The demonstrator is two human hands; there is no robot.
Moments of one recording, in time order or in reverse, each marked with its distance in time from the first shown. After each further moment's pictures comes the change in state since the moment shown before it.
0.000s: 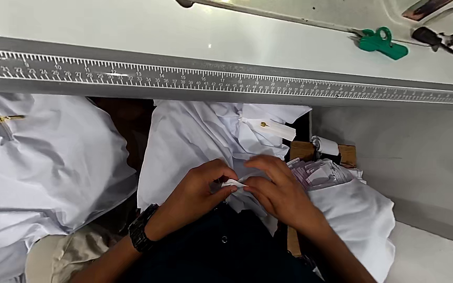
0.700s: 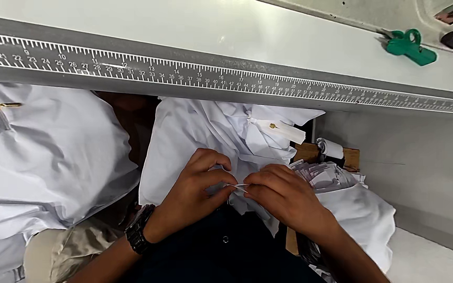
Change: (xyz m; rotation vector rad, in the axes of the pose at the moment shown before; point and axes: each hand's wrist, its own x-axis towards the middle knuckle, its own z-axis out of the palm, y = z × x) left_hand -0.005 -0.006 -0.014 0.195 0.135 0.119; right_hand 0.020 -0.004 -0.008 -0.086 -0.066 -0.180
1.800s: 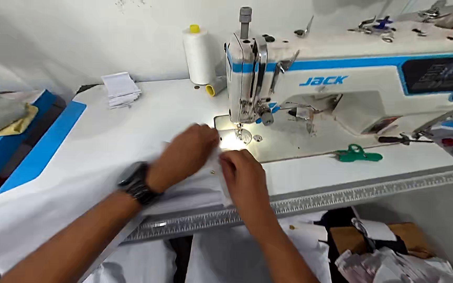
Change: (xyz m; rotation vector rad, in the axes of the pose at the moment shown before) left_hand 0.255 0.032 -0.199 0.803 -0.167 0.226; right_hand 0.248 0.027 -0.029 0.035 0.679 0.497
